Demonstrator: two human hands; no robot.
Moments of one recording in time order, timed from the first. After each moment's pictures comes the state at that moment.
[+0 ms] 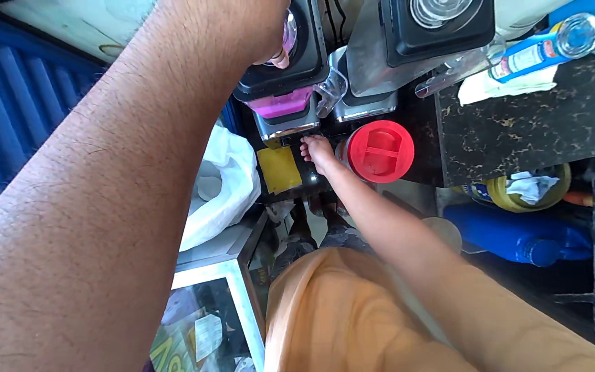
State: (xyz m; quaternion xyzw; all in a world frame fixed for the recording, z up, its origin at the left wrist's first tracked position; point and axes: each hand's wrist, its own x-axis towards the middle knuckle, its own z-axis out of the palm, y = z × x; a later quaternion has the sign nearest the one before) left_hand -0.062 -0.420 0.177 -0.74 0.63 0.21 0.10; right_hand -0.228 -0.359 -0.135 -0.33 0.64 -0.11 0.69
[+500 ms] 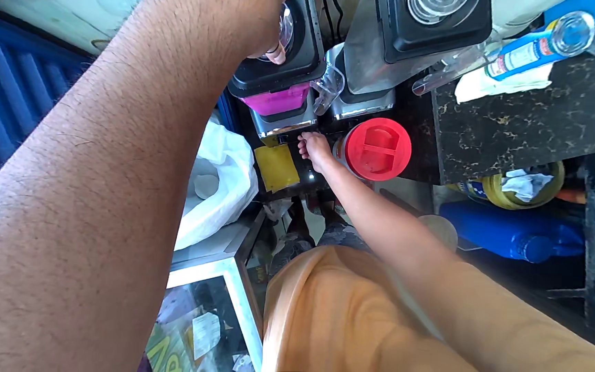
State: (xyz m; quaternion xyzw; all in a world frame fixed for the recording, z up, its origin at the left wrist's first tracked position) left_hand -0.062 -0.419 0.175 -0.74 0.63 0.21 0.09; right_hand -0.227 -0.358 -0.135 -0.33 0.63 -0.13 0.69
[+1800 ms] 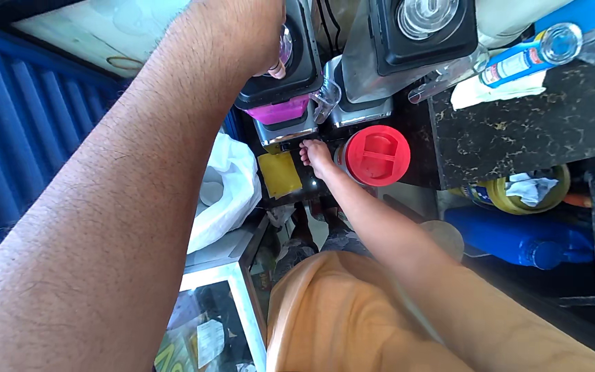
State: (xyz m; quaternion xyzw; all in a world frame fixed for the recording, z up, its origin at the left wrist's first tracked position) left_hand -0.058 -0.425 0.176 -0.72 0.65 0.20 0.09; right_hand -0.226 -0.358 -0.134 -0.32 0.64 -0.13 0.69
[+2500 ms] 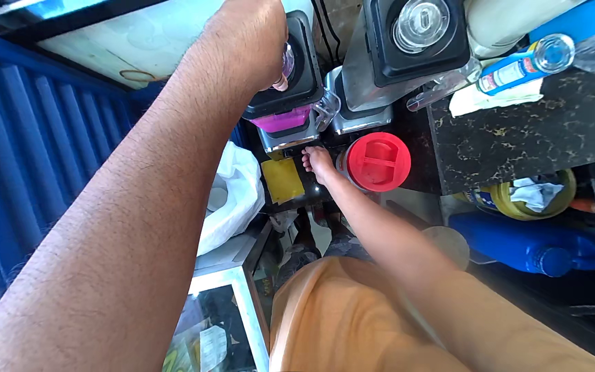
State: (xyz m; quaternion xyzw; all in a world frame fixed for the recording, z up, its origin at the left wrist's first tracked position) left_hand -0.055 -0.430 0.177 -0.72 0.65 0.20 0.11; right_hand -0.226 -0.358 -0.133 -0.31 0.64 -0.13 0.69
